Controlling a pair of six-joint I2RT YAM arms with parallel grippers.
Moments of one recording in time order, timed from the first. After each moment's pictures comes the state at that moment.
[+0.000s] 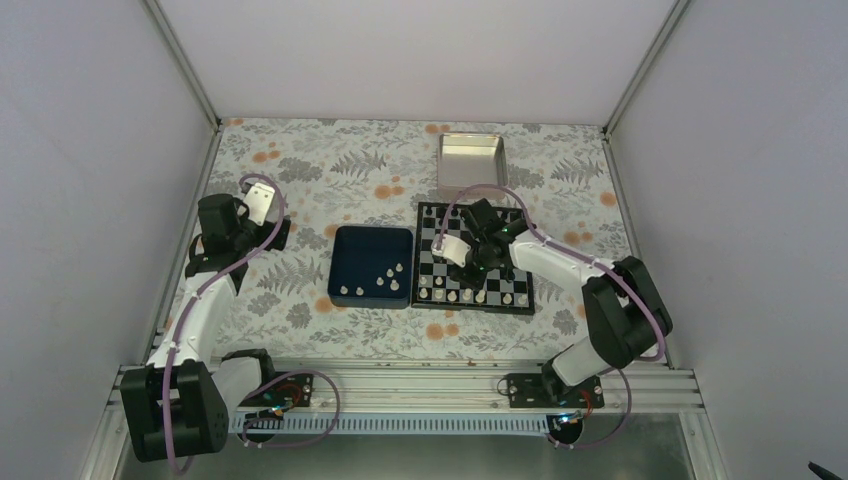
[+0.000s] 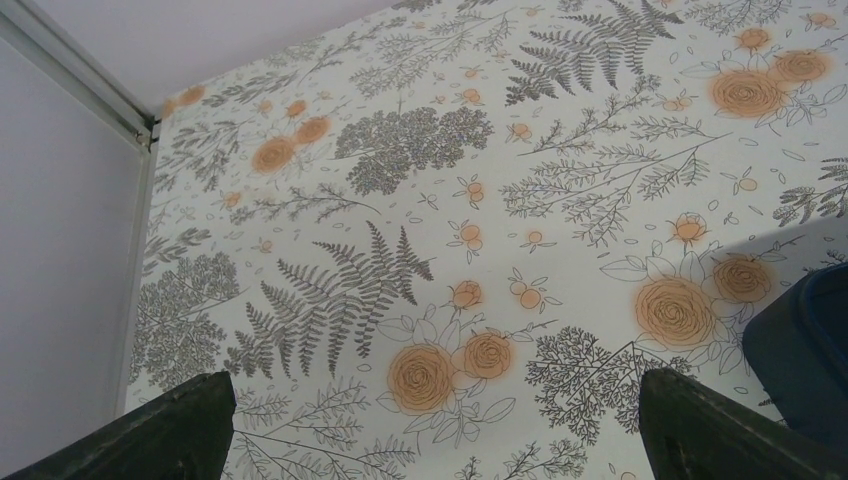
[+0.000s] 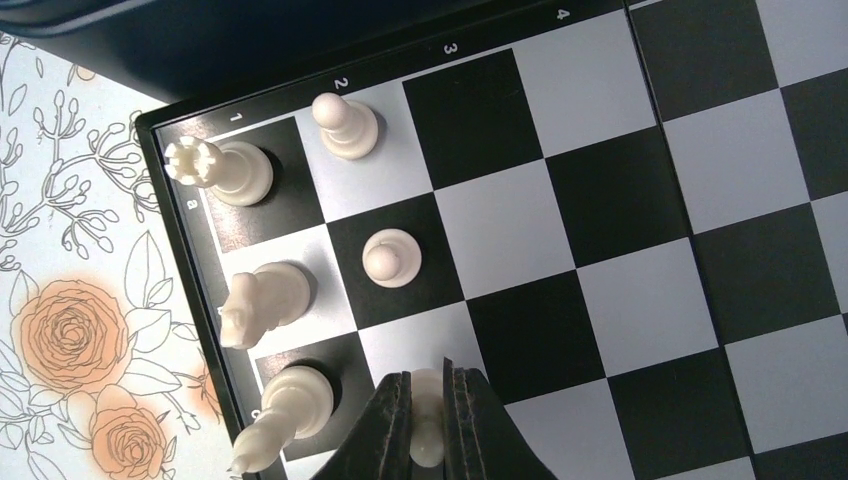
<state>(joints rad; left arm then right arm) 0.13 1.03 0.62 -0.15 0.19 0.38 0.57 1.53 0.91 -0.61 -0.28 -0.62</state>
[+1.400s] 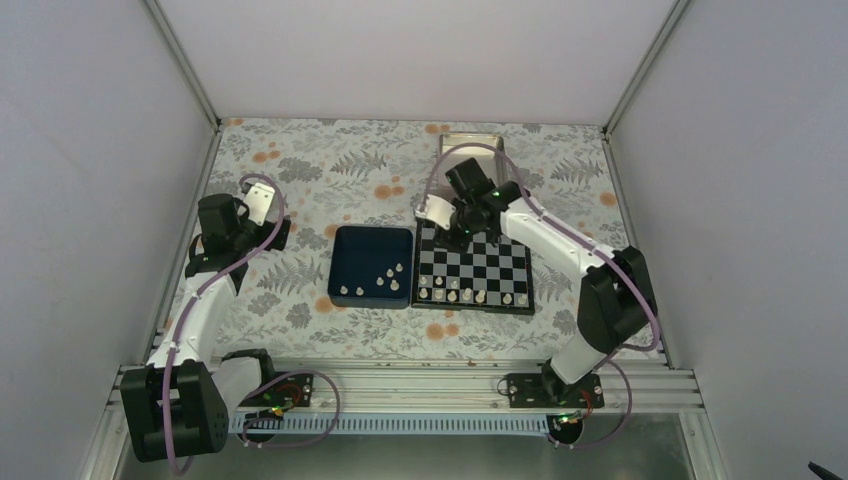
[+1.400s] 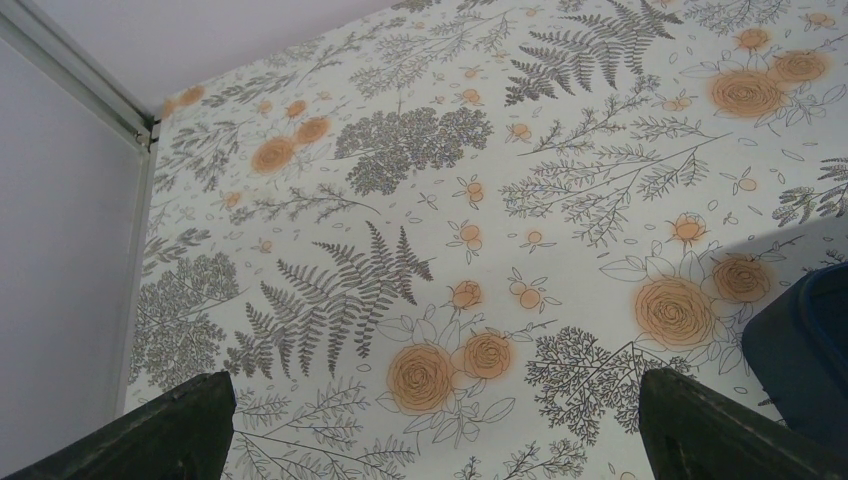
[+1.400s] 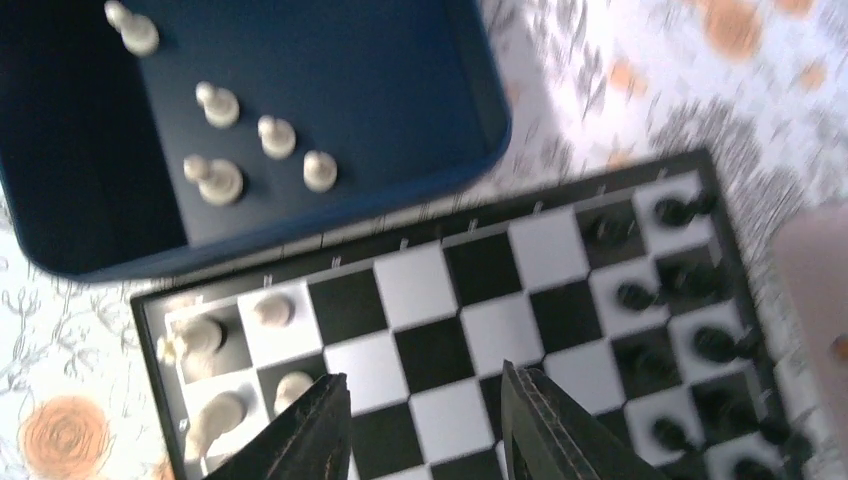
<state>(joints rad) 0.13 1.03 0.62 -0.15 0.19 0.38 0.58 1.60 1.22 -0.75 -0.26 -0.63</state>
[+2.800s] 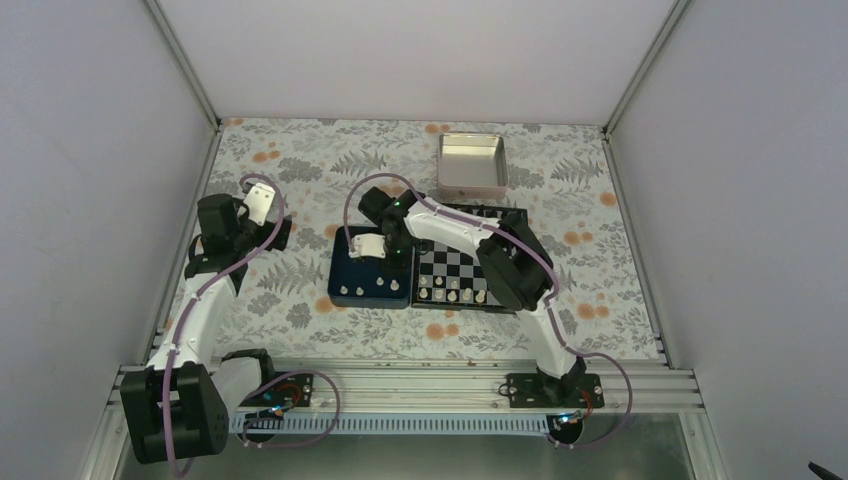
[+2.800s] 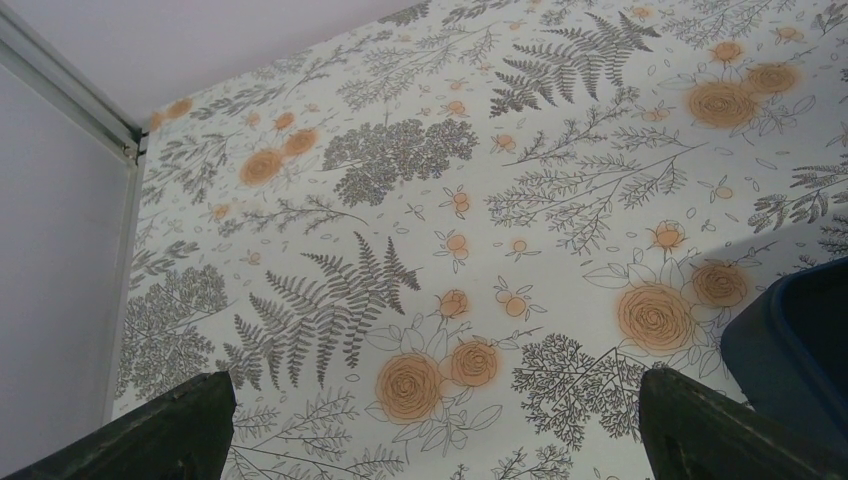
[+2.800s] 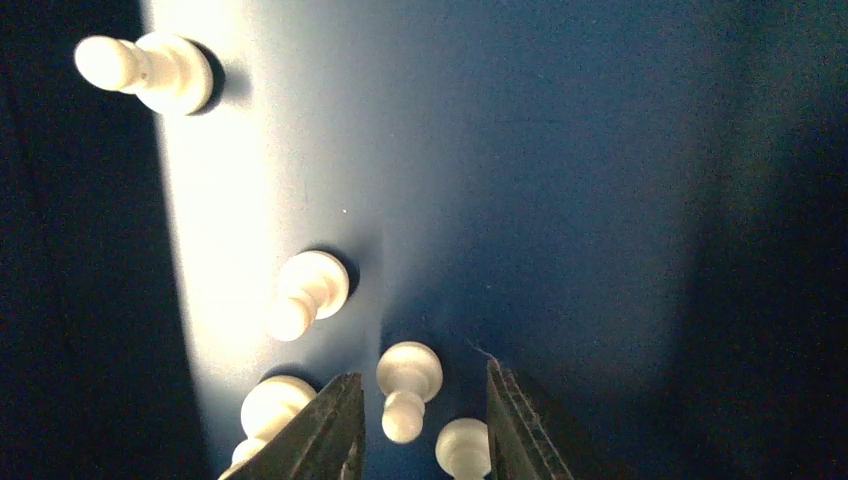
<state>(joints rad) 0.13 1.02 0.62 -0.15 0.22 0.38 0.88 2.19 1.73 -0.97 -0.14 -0.69</state>
